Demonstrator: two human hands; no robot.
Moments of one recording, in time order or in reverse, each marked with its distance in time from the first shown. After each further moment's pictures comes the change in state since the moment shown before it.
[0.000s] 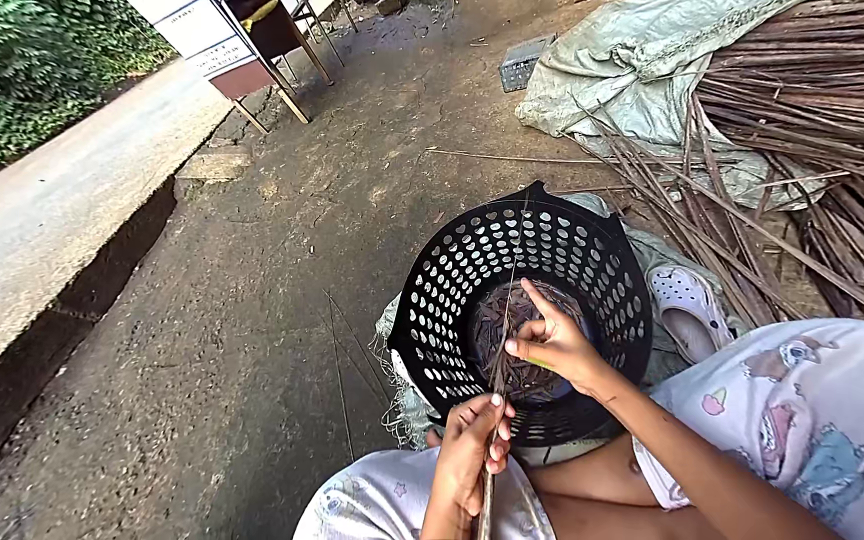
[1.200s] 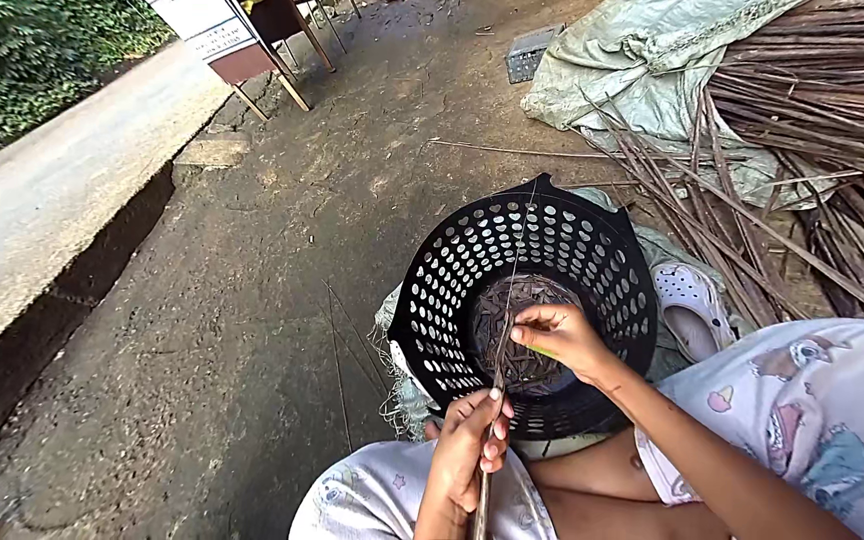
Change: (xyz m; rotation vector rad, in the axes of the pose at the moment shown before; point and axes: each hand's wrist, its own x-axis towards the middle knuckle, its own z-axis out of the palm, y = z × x) left_hand -0.002 0.003 -0.004 -0.054 -0.036 -0.047; right_hand 0.005 0.013 -0.003 -0.009 0.047 -0.206
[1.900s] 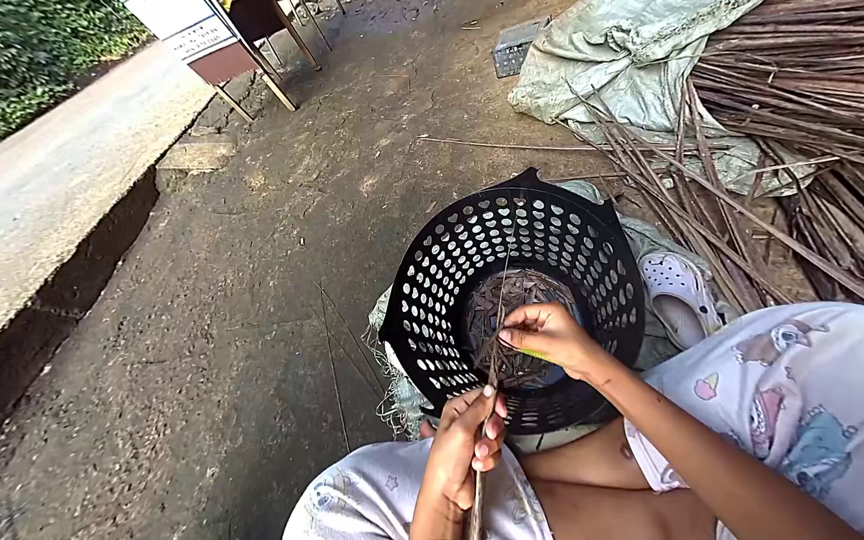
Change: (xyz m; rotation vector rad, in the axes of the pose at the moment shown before) left_hand 0.003 -0.002 -0.001 -0.049 -0.050 -0.030; right_hand -0.003 -0.009 0.000 0.025 -0.071 0.175
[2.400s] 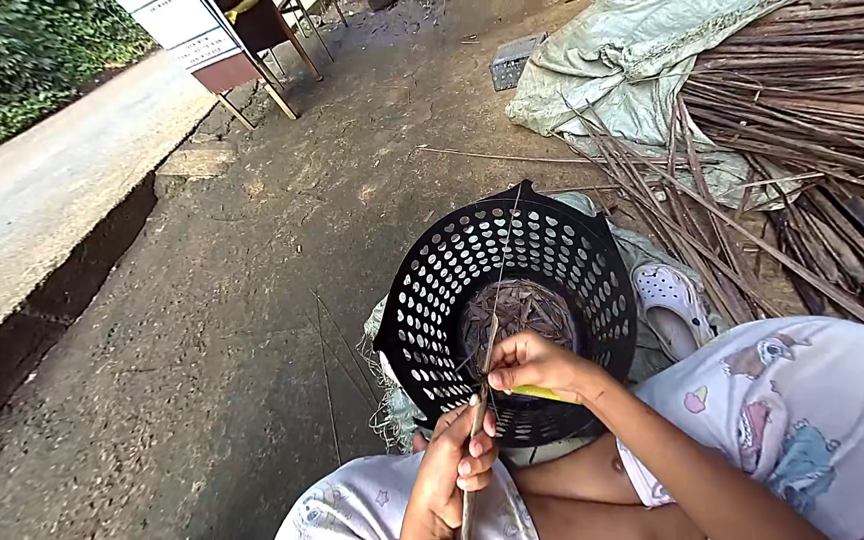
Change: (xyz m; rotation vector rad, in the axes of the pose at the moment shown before) left_hand 0.001 -0.004 -0.011 -0.158 -0.128 -0.048; right_hand -0.002 -0.006 -0.005 0.064 -0.356 0.239
